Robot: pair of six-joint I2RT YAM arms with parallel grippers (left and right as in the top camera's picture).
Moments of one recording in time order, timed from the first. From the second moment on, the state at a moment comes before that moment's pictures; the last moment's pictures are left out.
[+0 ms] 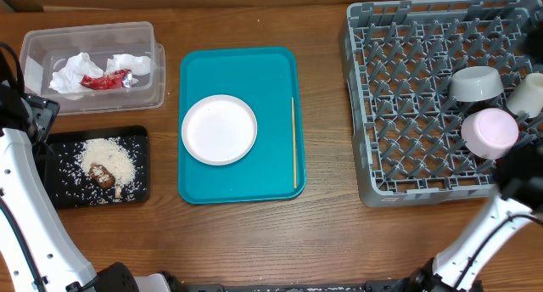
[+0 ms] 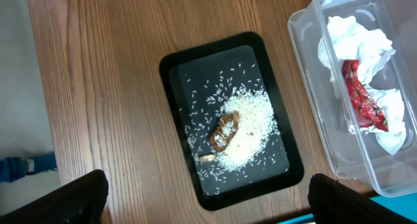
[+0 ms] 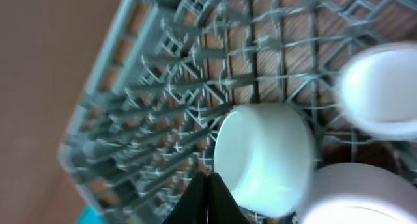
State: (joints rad) left arm 0.46 1.54 1.87 -1.54 -0.37 -0.87; right arm -0.50 2.33 2.59 -1.41 -0.30 0.41
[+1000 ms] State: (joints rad) left arm 0.46 1.54 1.87 -1.54 -0.37 -0.87; right arm -0.40 2.33 2.35 -1.49 0.03 0.44
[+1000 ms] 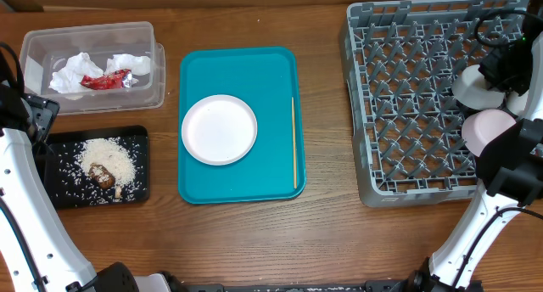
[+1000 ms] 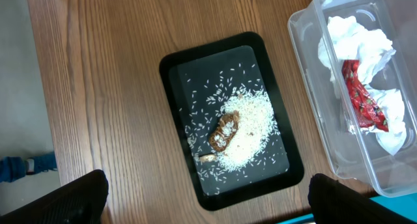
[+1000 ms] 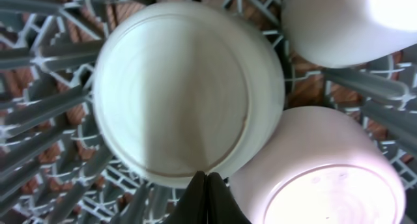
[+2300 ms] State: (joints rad) left arm 0.46 1.54 1.87 -1.54 -0.37 -0.87; right arm -0.38 2.20 2.21 -1.44 -0.14 0.38
